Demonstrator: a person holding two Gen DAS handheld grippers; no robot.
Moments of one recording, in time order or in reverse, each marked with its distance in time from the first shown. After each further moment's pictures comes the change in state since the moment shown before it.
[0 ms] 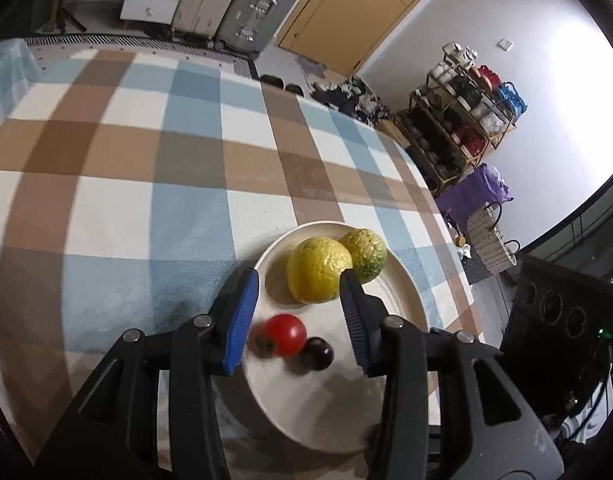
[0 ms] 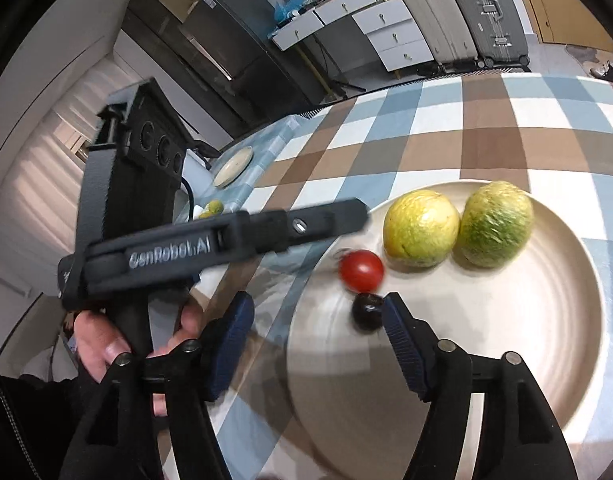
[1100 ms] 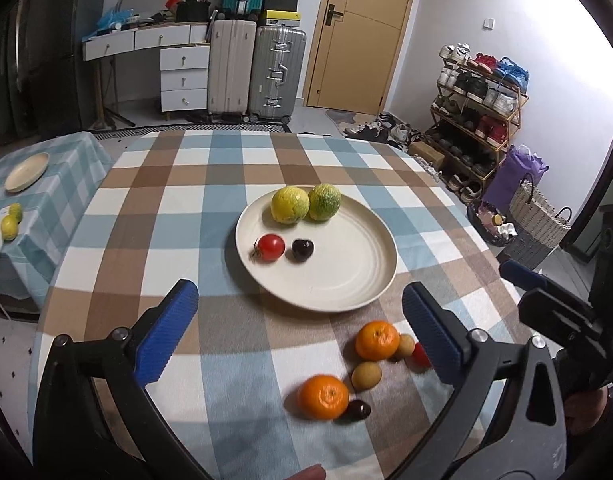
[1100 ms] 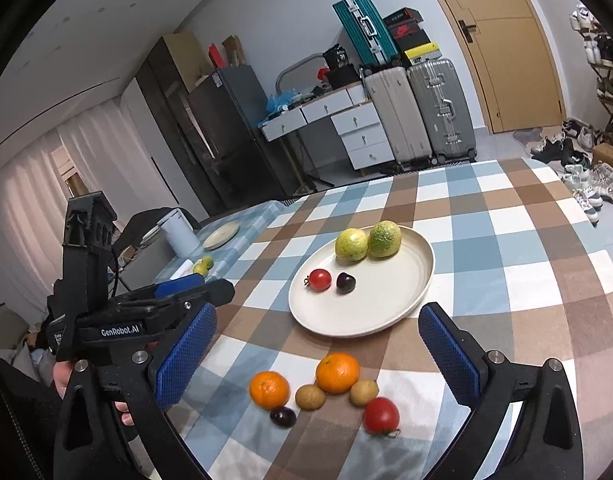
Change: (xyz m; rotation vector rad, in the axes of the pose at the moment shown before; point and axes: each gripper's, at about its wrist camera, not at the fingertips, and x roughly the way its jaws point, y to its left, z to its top) left arm -0.136 -0.123 -0.163 0.219 -0.233 0.297; right arm -0.173 0.039 -0.120 -0.082 -0.384 -0.165
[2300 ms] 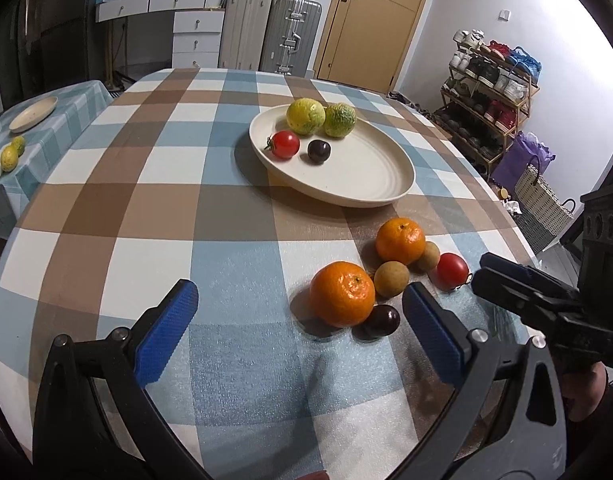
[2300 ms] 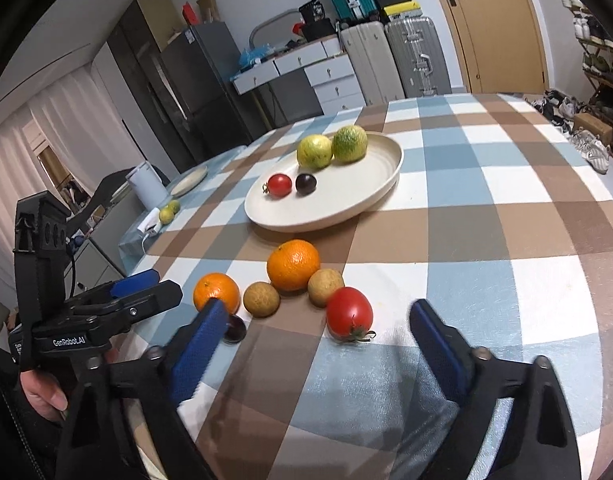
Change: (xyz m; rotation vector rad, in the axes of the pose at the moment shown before) left arm 0.027 0.019 -0.090 -0.070 0.099 -0.010; right arm 0.025 -0.022 -0.075 0.016 0.176 -0.100
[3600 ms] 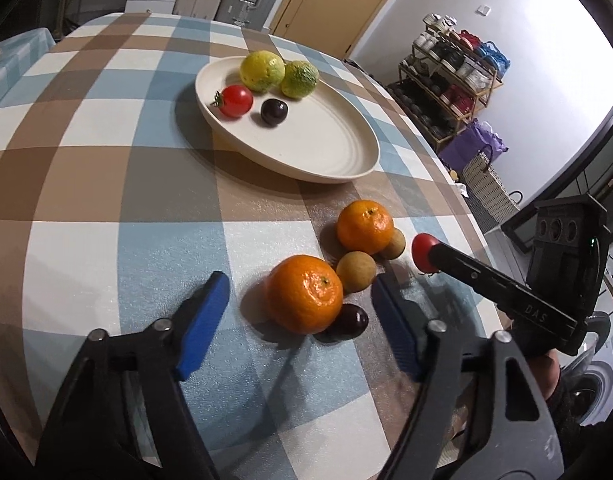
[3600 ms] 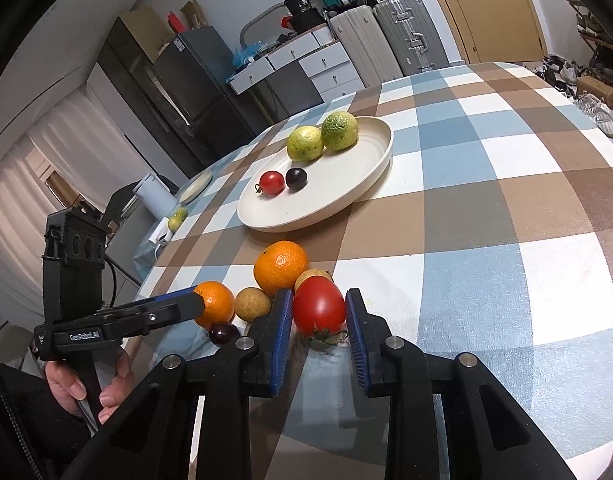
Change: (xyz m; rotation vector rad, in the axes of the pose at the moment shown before) left arm 0.047 0.010 0.012 -0.048 0.167 -0.262; right arm 0.010 -0.024 0.005 0.099 0.029 0.074
